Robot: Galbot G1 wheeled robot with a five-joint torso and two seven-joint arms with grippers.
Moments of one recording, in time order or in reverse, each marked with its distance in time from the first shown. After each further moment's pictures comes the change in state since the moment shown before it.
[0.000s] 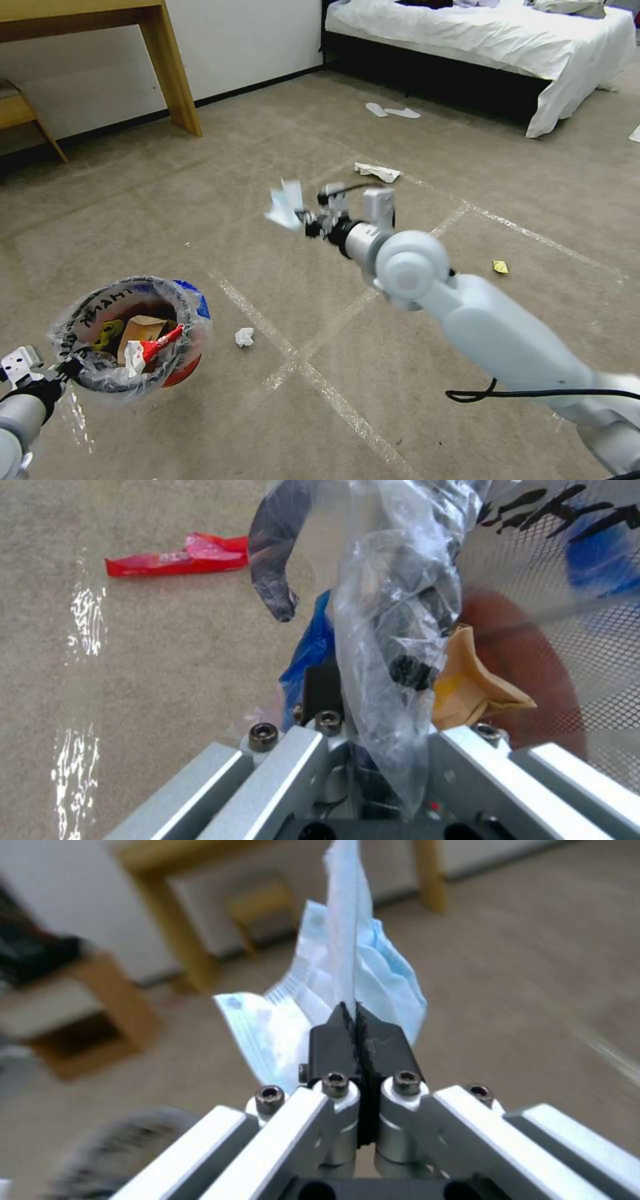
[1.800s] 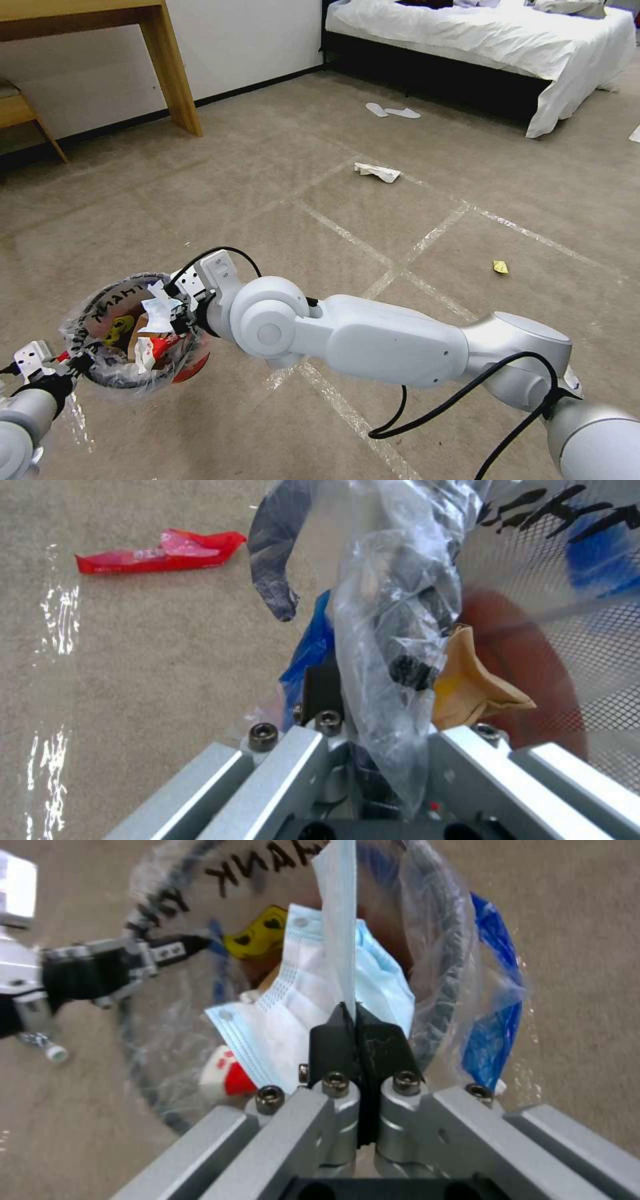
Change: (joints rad) left arm -0.022 -0.011 0.028 -0.015 0.003 0.009 -0.007; right arm 0.218 0.416 -0.498 -0.243 0.236 -0.206 0.337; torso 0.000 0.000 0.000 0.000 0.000
